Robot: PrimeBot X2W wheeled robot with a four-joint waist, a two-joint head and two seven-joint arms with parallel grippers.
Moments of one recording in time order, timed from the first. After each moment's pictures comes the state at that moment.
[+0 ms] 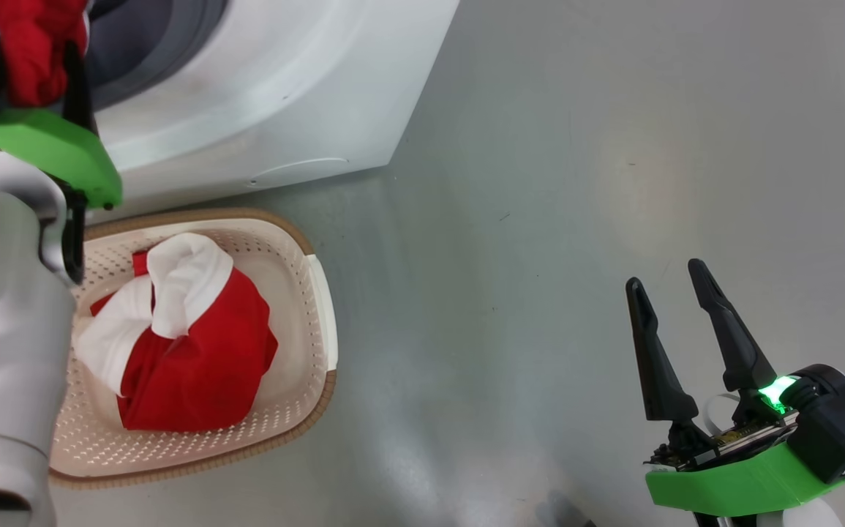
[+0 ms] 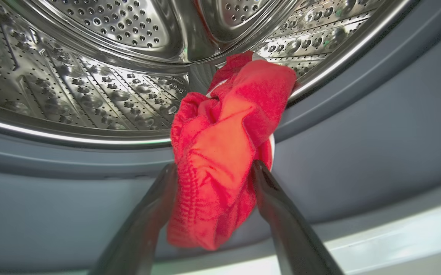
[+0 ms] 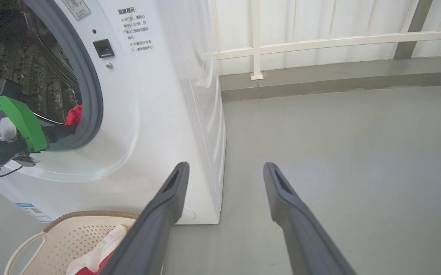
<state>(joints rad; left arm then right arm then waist) -1.10 0.21 -0.27 1.05 -0.33 0.03 -0.19 -0.05 -0.04 0.09 -0.22 0.24 0.13 -0.26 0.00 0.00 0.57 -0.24</state>
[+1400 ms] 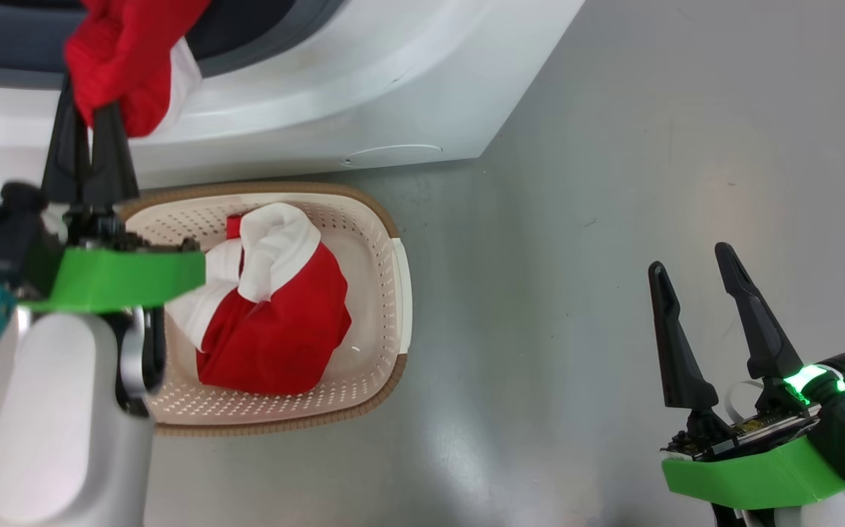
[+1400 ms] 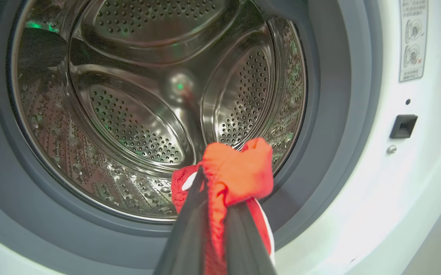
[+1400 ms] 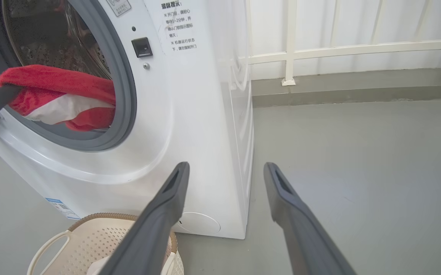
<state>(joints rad) -0.61 0.13 -0.16 0.10 -0.20 0.08 -0.25 -0.06 -0.04 0.05 -0.26 0.20 0.13 -0.26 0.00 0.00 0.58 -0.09</state>
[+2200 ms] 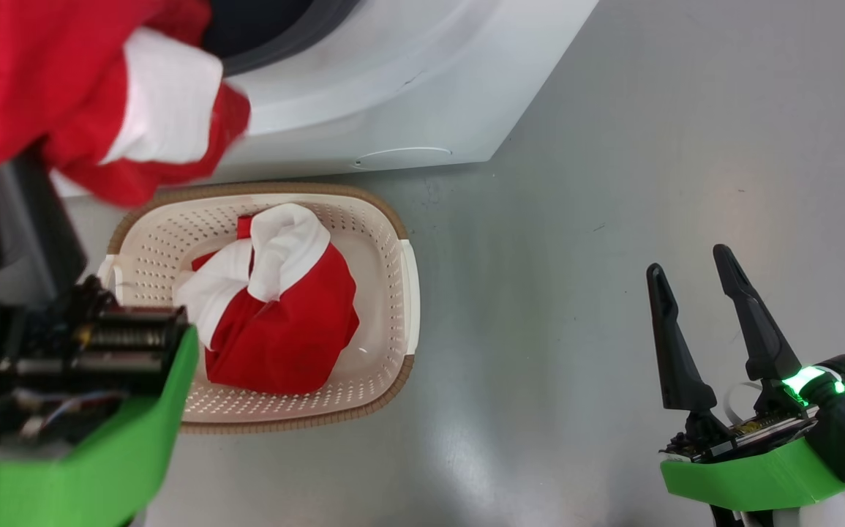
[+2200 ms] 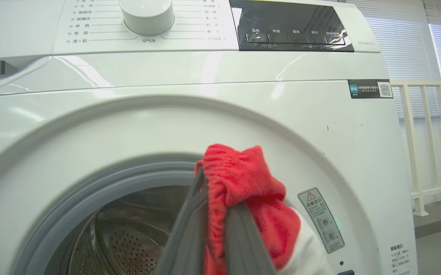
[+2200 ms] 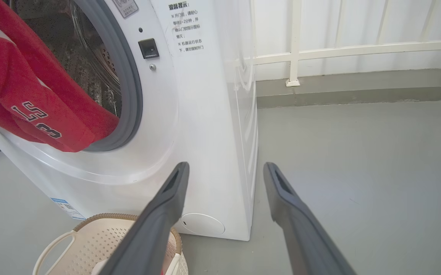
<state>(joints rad) -0.45 0.13 -0.17 -0.54 -0.04 0.16 -0.25 -0.05 -0.05 0.06 -0.26 0.19 0.13 -0.26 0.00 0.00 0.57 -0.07</state>
